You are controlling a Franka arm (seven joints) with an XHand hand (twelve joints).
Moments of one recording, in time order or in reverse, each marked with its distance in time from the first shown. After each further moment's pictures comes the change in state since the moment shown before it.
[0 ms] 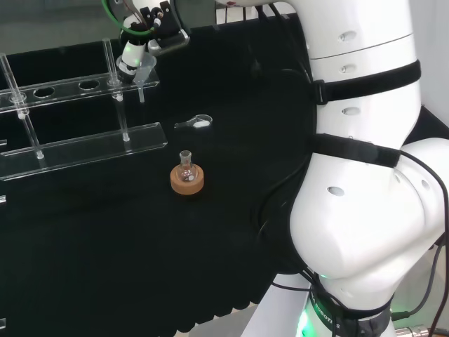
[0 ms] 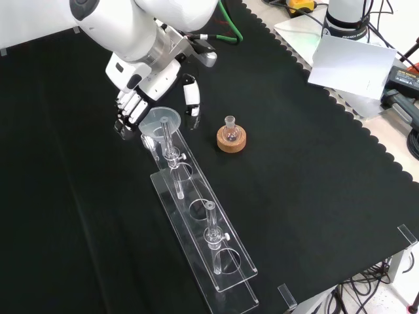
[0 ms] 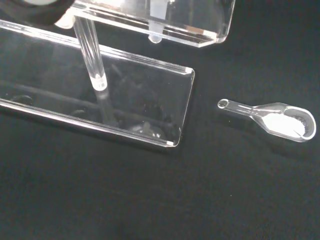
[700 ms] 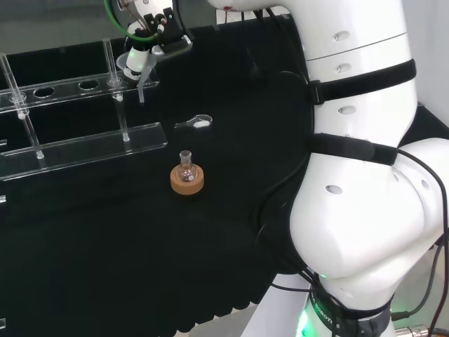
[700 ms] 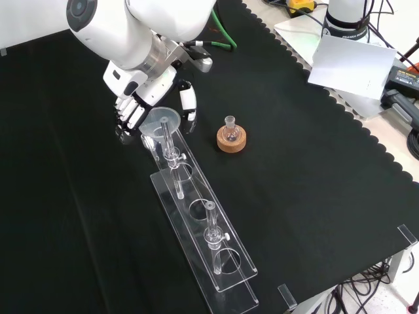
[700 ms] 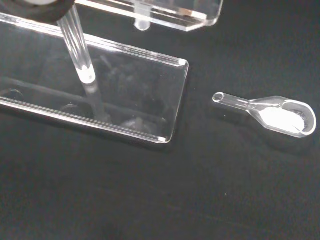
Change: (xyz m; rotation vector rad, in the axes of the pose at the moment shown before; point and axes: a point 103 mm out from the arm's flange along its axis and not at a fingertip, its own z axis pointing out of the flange) arm -0.008 0.013 0.013 0.014 -0.003 0.004
